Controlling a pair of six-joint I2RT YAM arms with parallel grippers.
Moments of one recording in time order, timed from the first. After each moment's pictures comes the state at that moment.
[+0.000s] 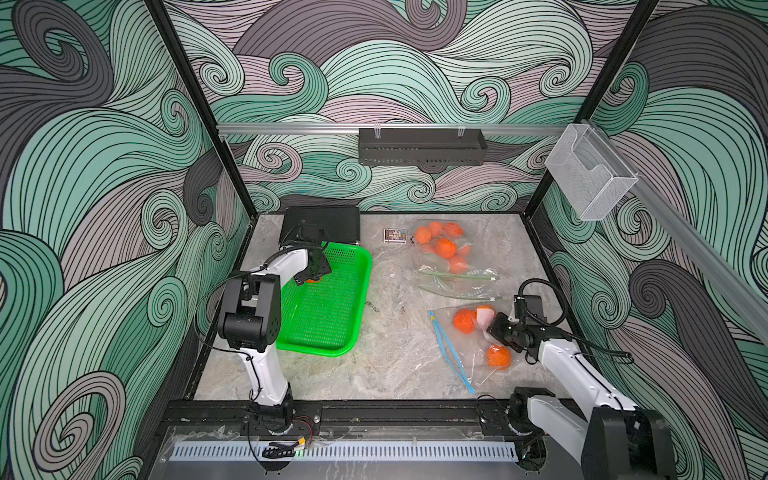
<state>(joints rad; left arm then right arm) -0.13 1.85 1.28 -0.62 -0.17 -0.55 -0.02 1.01 0.41 -0.45 -0.12 0.57</state>
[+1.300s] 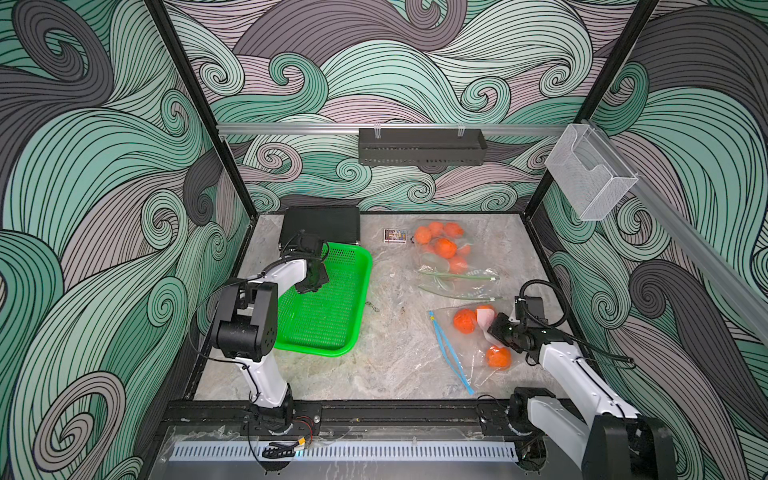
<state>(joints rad) -0.13 1.81 1.17 -0.57 -0.18 -0.52 -0.02 0.98 0.40 -0.45 -0.11 0.57</state>
